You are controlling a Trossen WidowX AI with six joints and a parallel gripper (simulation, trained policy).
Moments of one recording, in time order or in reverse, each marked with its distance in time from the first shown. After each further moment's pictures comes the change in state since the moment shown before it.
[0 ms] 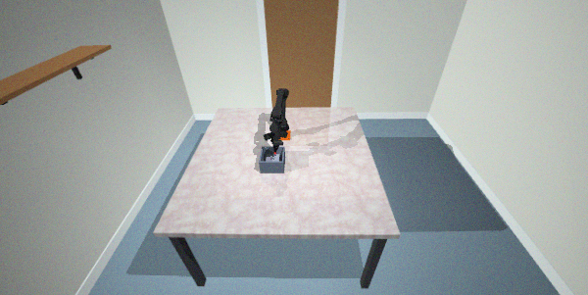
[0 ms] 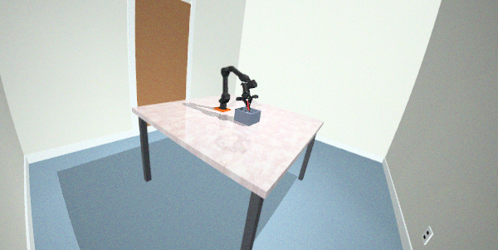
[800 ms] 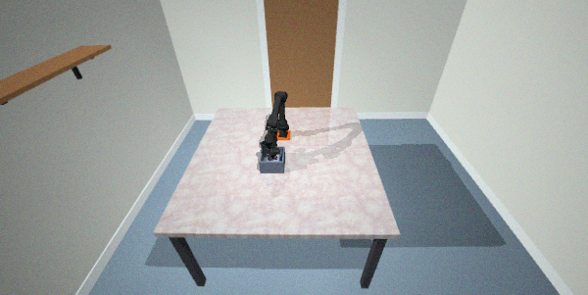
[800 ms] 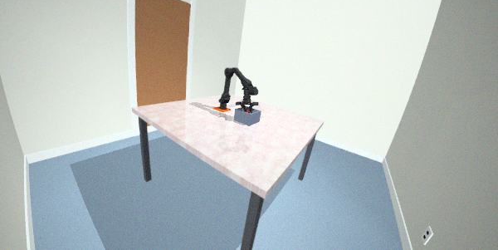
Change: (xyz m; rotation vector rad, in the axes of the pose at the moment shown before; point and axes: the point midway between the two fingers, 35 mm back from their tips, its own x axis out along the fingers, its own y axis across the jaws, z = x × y) arm 0.048 -0.007 0.017 -0.036 0.054 -0.129
